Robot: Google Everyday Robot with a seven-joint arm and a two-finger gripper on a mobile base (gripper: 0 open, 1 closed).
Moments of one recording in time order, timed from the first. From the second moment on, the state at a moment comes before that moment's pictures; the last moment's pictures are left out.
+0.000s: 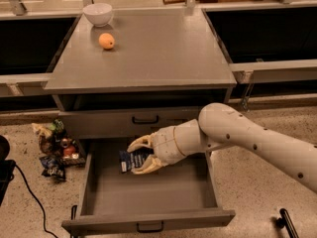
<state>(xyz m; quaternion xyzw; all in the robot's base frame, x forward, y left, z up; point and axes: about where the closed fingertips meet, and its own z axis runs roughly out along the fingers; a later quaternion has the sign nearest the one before) 0.473 0.060 0.702 -0.74 0.47 0.23 0.42</state>
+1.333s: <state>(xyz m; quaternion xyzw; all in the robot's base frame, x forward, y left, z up) 0.538 0.011 0.838 -0.76 0.45 0.23 0.41</state>
